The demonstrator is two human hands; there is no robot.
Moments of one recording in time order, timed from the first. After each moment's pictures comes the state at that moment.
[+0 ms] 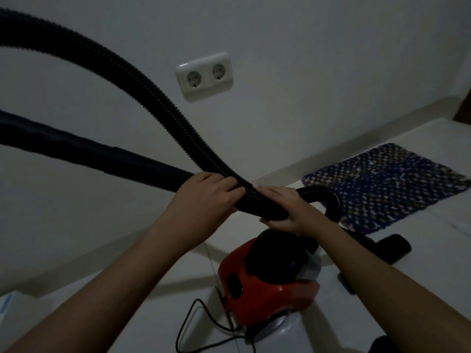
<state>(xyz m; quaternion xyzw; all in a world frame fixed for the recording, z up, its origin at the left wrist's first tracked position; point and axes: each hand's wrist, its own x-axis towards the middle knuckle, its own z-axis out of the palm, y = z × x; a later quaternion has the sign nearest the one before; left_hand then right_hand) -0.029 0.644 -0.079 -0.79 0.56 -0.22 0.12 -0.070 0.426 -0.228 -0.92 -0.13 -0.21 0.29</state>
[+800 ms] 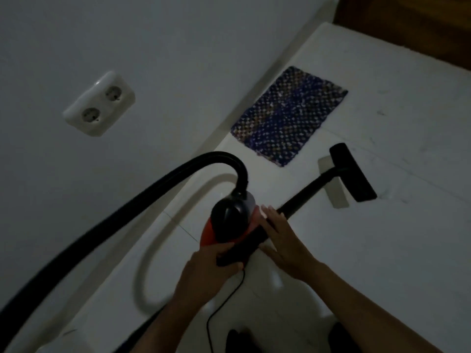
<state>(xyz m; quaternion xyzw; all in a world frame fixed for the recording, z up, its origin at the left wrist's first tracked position) -0.070 0.621 0.012 -0.83 0.27 0.47 -0.15 -0.218 0.500 -0.128 -0.87 0.23 -0.09 0.42</state>
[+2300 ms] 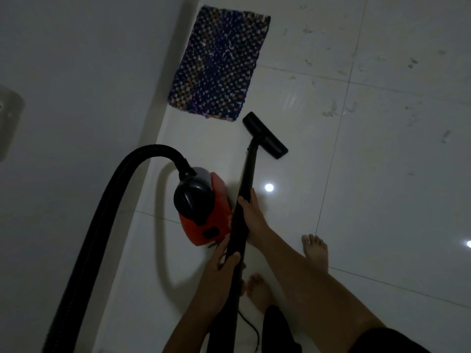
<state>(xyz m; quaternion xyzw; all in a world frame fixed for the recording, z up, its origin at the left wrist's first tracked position) -0.118 0.662 -0.010 -0.72 0.12 0.64 -0.23 -0.183 0.576 -0.138 -0.12 0.54 -0.25 0.79</state>
